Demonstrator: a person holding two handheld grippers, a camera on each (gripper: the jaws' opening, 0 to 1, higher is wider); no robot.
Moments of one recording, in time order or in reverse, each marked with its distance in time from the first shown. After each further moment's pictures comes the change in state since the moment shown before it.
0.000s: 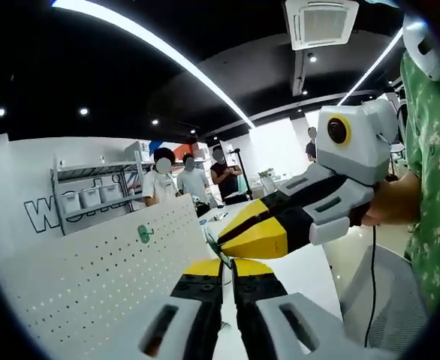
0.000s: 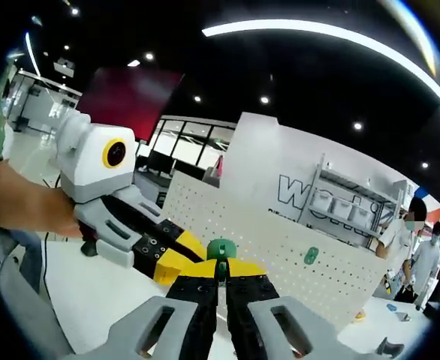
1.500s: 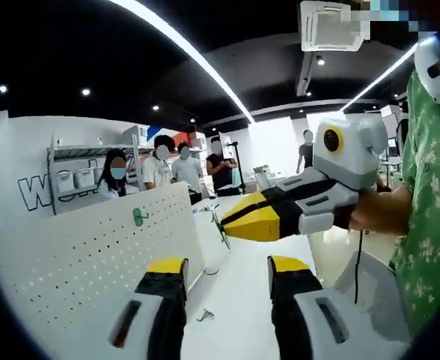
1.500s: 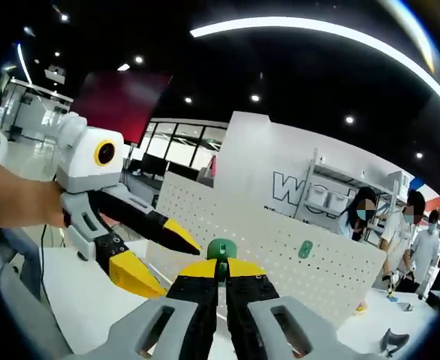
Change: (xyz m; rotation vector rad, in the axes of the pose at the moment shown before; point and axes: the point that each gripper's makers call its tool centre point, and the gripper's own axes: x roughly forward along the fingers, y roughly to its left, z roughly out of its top) left arm -0.009 -0.002 -0.010 -0.180 0.056 -0.067; right arm -0.003 -0.013 -0.006 0.045 -0.002 -0.029
